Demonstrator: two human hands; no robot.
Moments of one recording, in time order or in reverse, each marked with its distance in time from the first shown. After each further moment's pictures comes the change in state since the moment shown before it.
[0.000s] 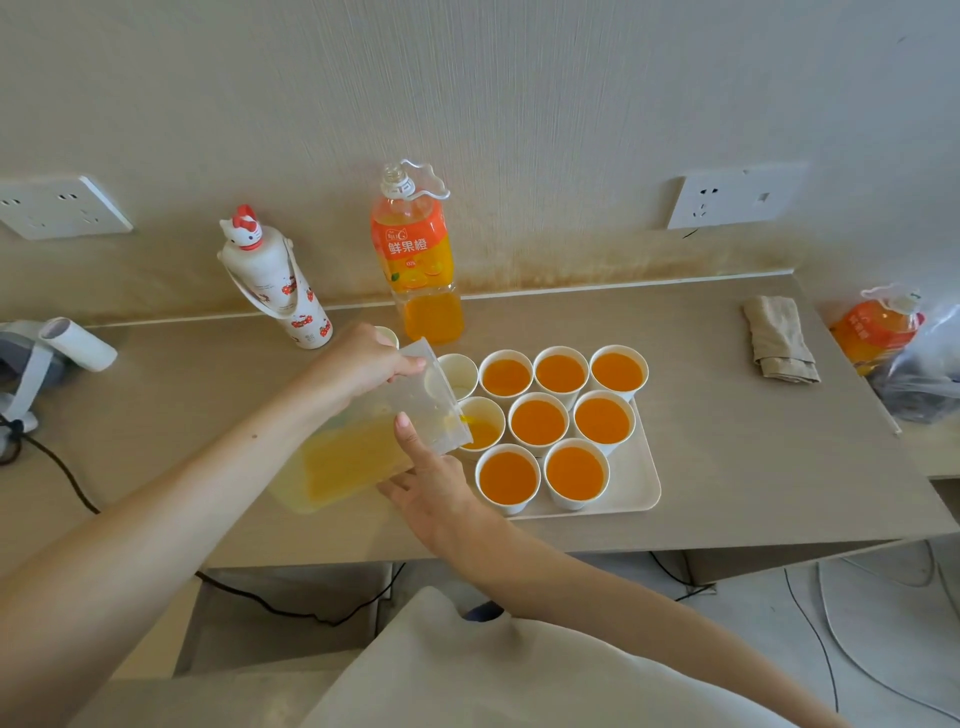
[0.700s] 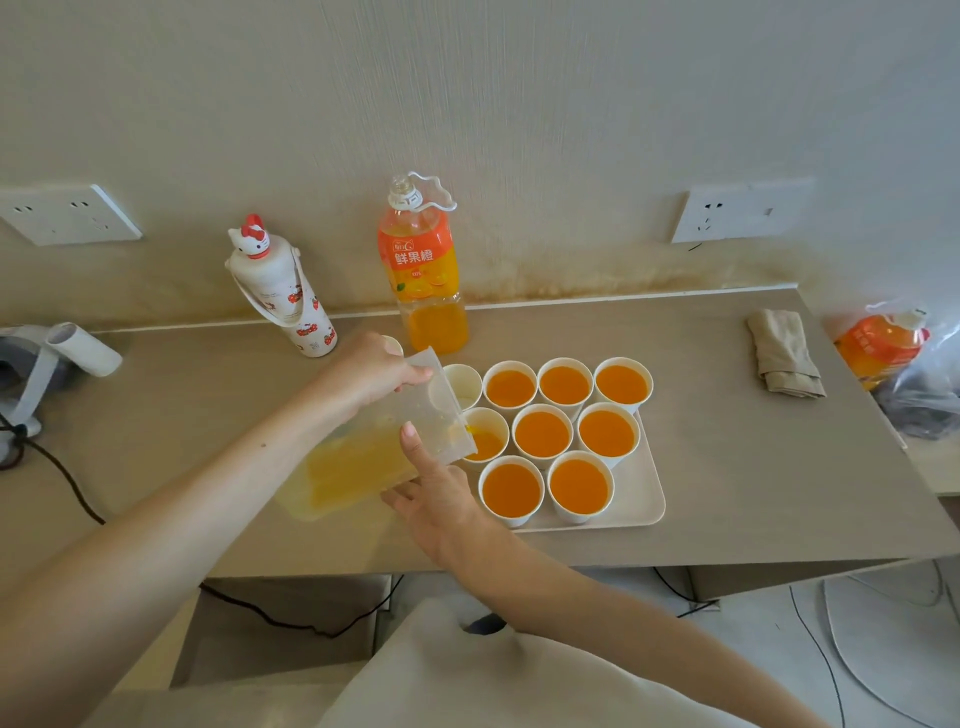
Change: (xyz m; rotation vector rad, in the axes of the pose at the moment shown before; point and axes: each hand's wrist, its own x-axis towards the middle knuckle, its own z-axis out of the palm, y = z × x) left_hand 0.001 0.001 0.001 0.024 0.020 0.012; right_hand 0.001 -0.002 -0.003 0.022 -0.024 0.007
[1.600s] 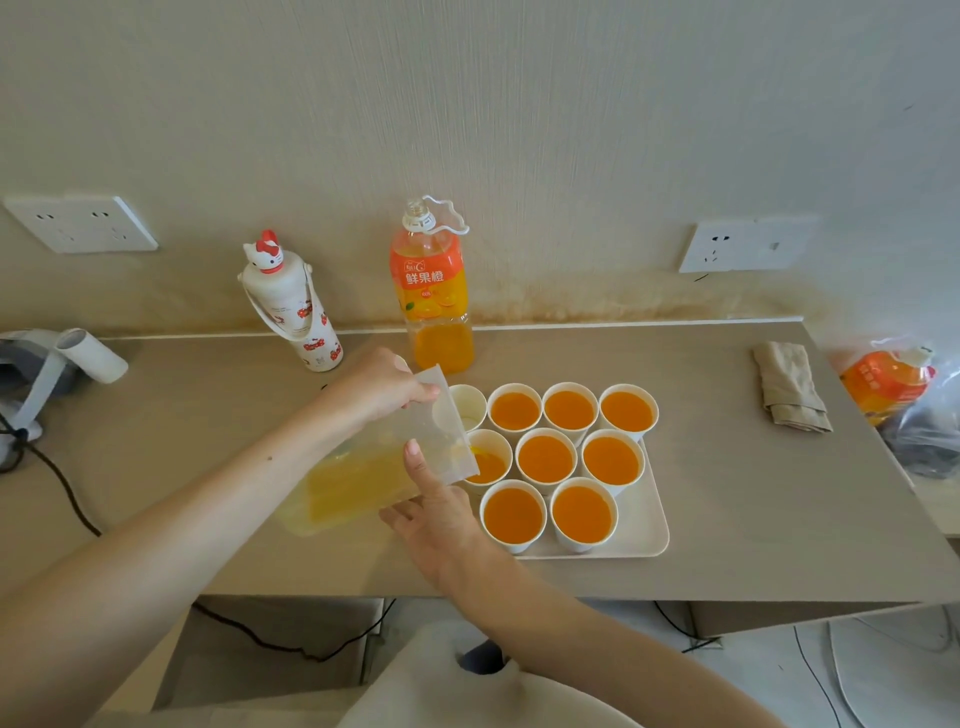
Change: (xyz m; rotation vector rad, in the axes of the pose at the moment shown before) left_hand 0.002 0.000 -0.004 0.027 -0.020 -0.004; right_hand 0.000 -0.001 0.001 0.016 -0.024 -0.003
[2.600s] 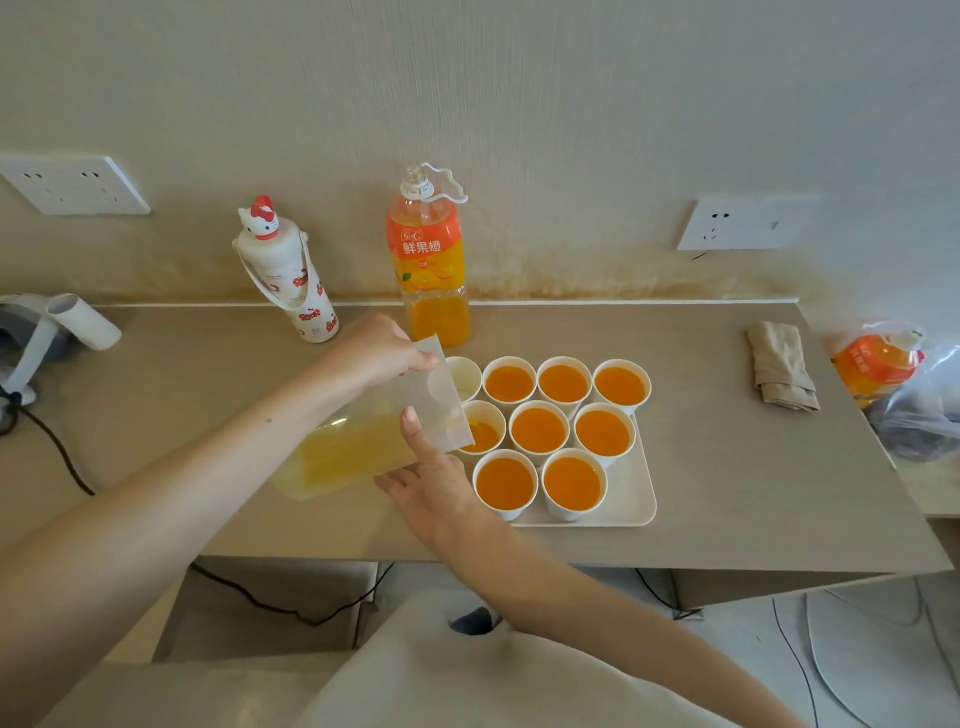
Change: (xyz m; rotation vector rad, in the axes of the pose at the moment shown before) left_hand -0.011 0.008 0.000 -0.002 0.017 0.009; right_hand -0.003 0.000 -0.002 0.004 -0.069 -0.010
